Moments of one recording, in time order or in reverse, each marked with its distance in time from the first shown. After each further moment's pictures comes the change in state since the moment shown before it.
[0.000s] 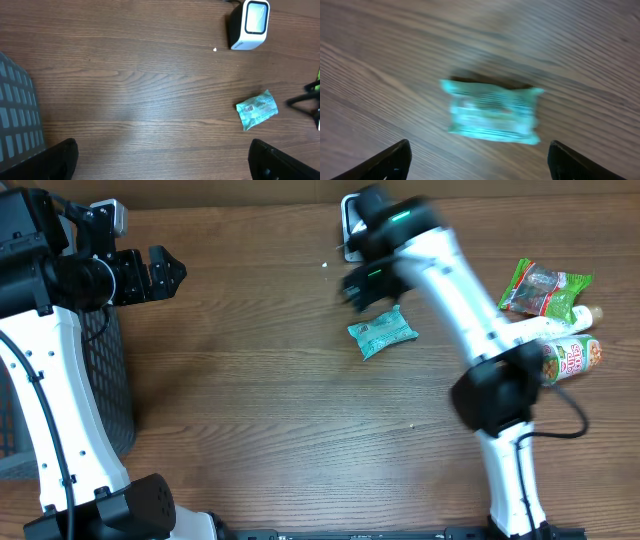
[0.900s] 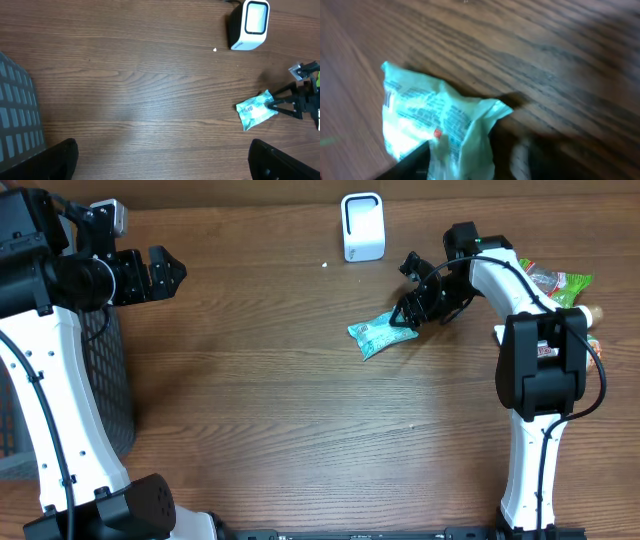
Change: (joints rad) left arm 0.000 0.000 0.000 0.000 0.000 0.000; right arm -0.222 0.023 -0.526 0.431 -0.454 -0.321
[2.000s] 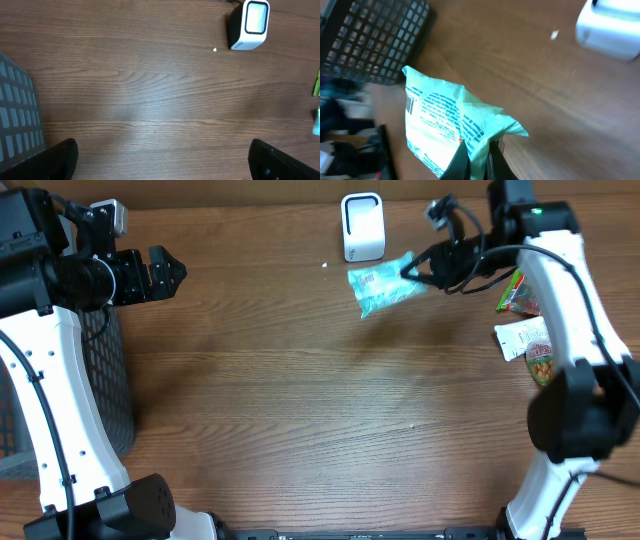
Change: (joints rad) left arm 0.000 0.000 0.000 0.000 0.000 0.000; right arm -0.047 -0.349 0.092 -0.126 -0.278 0.030
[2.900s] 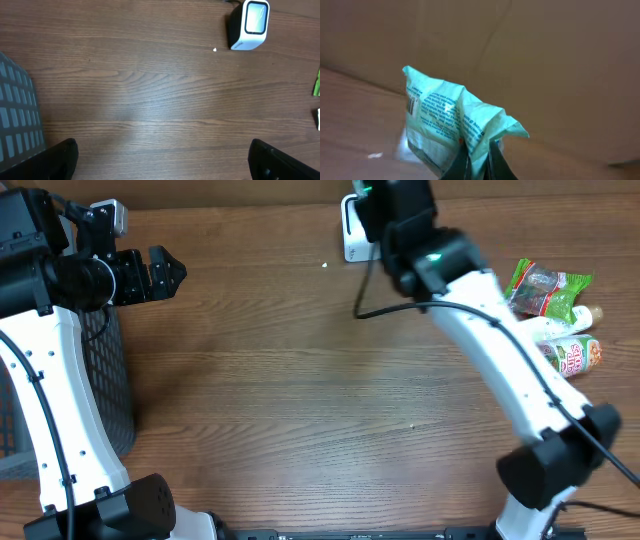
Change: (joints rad) left arm 0.000 0.000 0.000 0.000 0.000 0.000; right arm 0.464 -0.111 0.010 0.628 1.450 0.229
